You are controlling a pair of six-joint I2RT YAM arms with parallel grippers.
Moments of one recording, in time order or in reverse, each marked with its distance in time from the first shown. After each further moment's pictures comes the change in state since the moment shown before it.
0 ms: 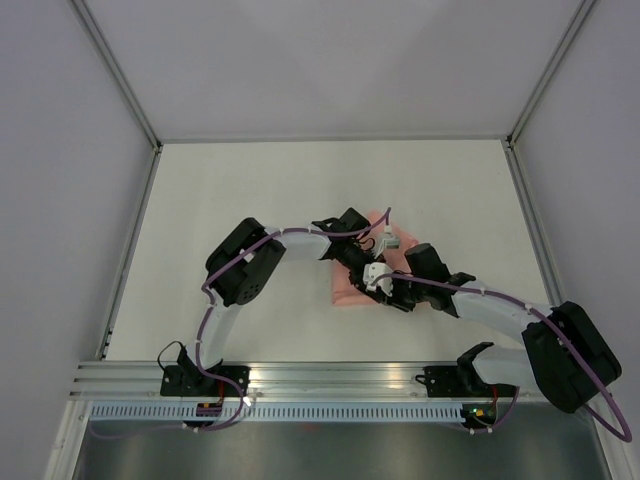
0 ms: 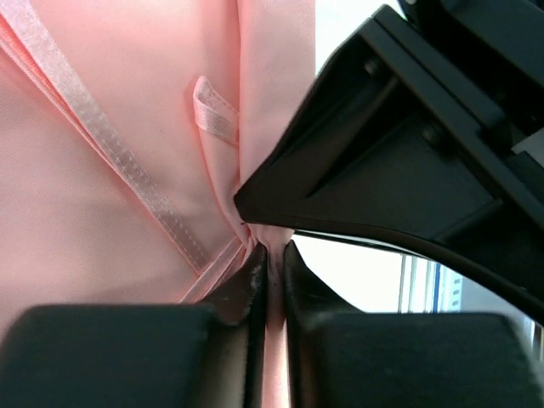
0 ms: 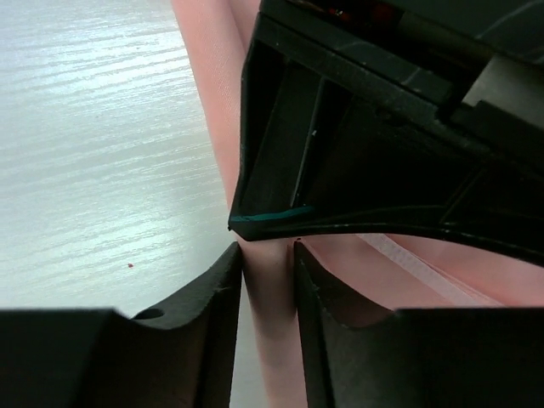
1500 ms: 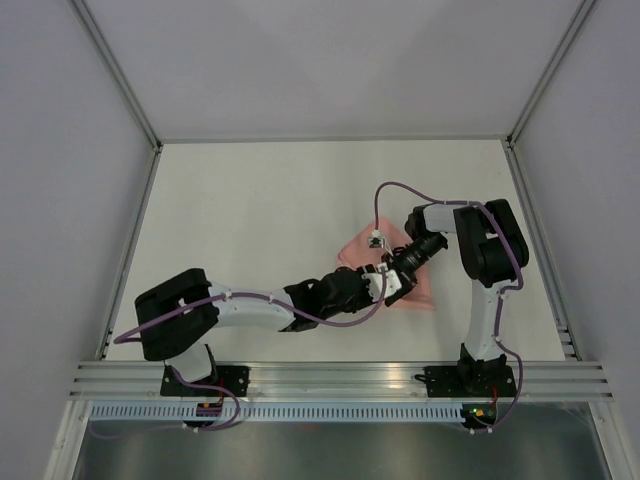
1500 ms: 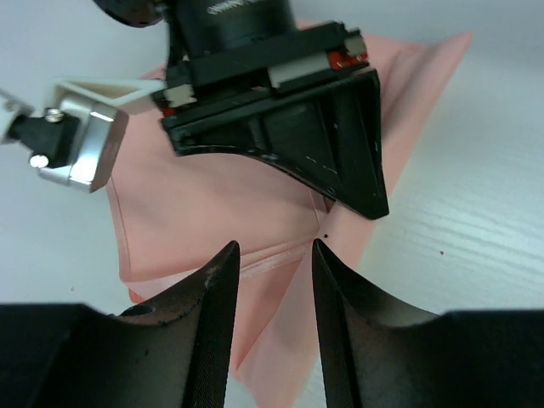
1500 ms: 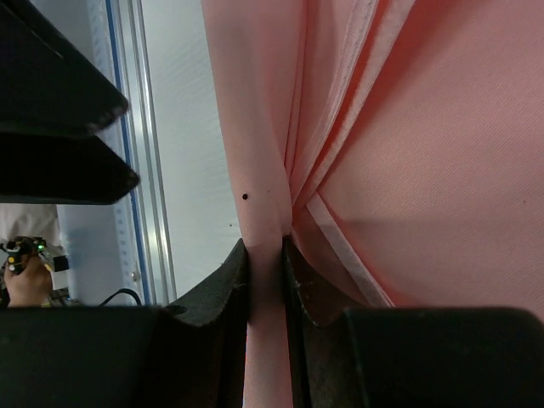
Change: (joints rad) left arm -0.350 -0.573 -0.613 0.660 -1.134 0.172; right arm -0.288 0.837 0.717 -0.991 -0.510 -0.340
